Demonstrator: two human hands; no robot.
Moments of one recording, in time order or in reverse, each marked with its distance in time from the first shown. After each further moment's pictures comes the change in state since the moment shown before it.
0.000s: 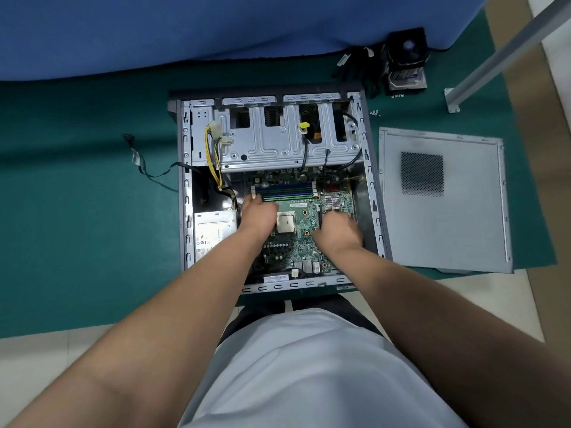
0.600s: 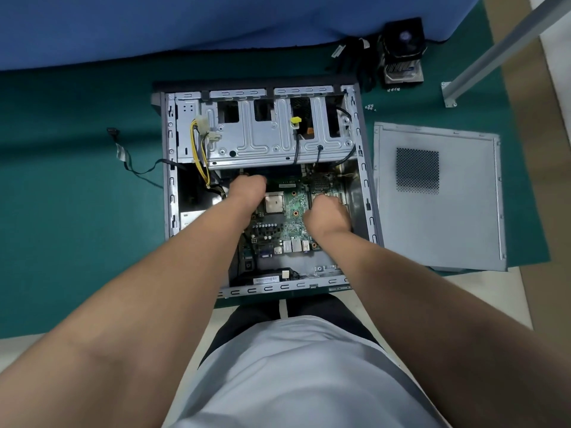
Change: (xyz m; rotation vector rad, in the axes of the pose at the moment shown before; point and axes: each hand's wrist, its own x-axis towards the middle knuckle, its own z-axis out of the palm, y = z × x) left_hand 0.027 0.039 -0.002 0.114 0.036 -0.073; right_hand 0.015 -0.016 -0.017 0.059 0.027 -0.002
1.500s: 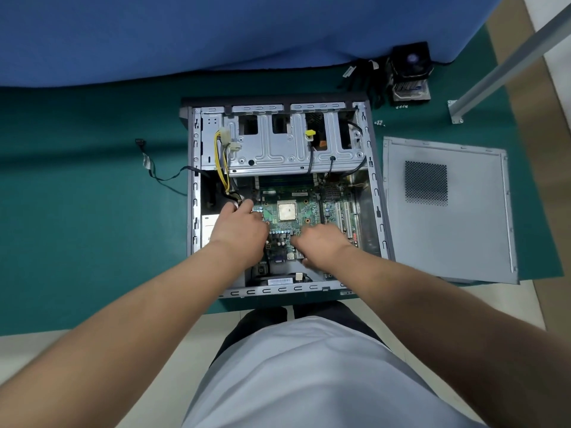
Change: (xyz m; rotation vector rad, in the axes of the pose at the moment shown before) left_hand -0.065 -0.050 -0.045 1.682 0.081 0.689; right_hand -0.024 0.003 0.018 -0.698 -0.069 -0.780
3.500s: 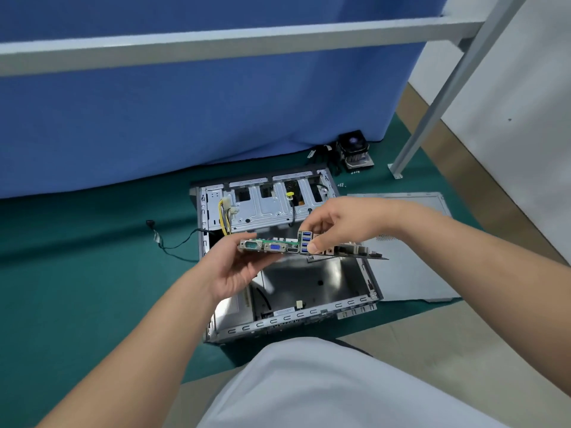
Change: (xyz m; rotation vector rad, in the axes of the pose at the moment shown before) left_hand -0.070 -0.048 -0.057 -2.767 -0.239 -0.092; right_hand -0.144 0.029 -0.190 0.836 0.119 -0.096
